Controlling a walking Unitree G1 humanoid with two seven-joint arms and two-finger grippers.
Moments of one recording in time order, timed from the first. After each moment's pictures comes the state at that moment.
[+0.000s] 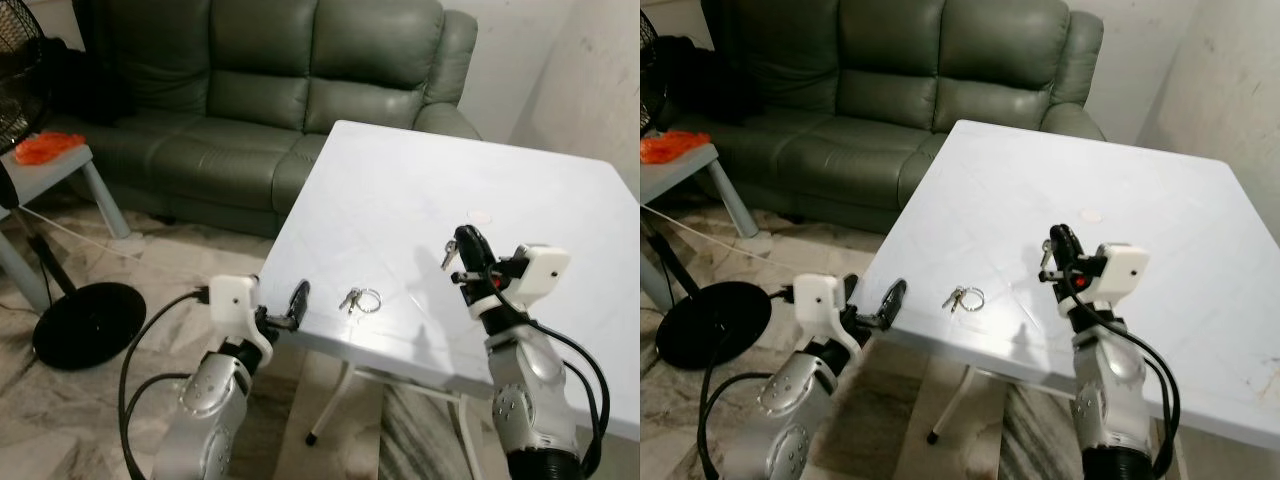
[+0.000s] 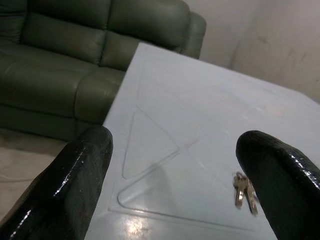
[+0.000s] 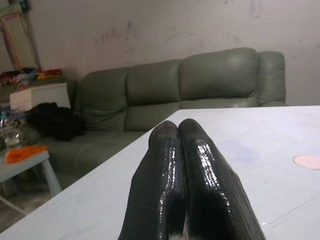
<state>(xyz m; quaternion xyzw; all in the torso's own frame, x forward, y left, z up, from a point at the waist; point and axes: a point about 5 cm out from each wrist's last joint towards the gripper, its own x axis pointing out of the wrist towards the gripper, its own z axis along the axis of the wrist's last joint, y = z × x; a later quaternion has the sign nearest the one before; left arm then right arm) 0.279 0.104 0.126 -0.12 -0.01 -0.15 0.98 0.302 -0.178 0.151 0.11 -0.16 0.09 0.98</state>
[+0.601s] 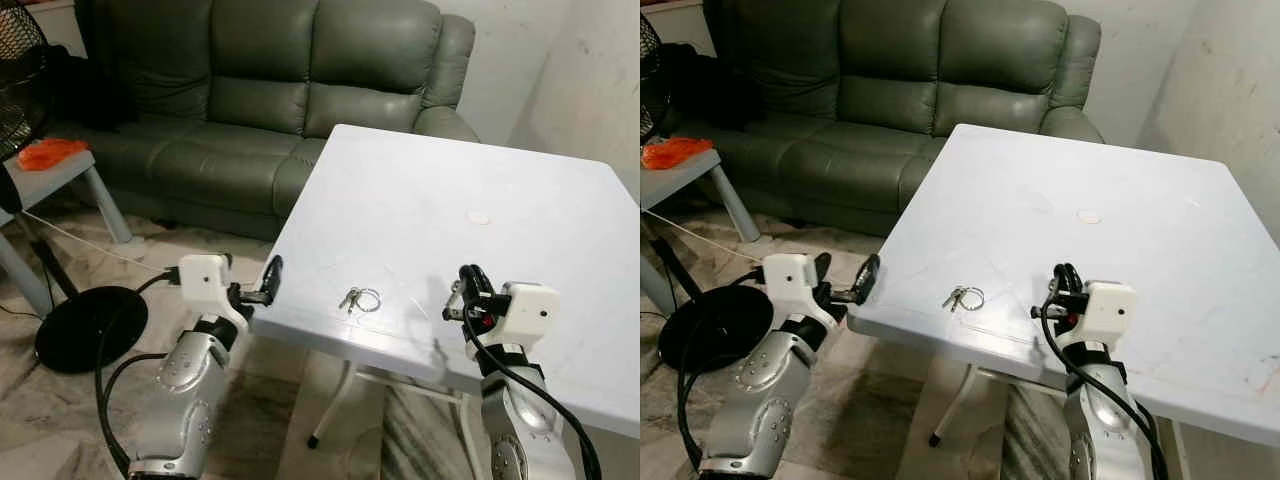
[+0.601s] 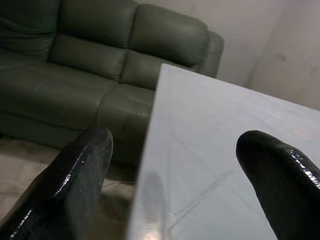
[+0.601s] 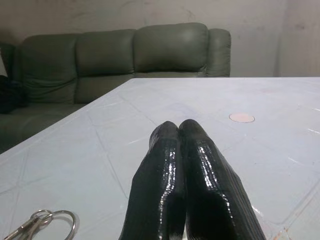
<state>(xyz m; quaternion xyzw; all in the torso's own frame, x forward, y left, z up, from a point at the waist) 0.300 0.139 0.132 -0.12 -0.03 -0.11 0.99 0.274 -0.179 0.126 0.06 -0.09 -0.01 0.99</state>
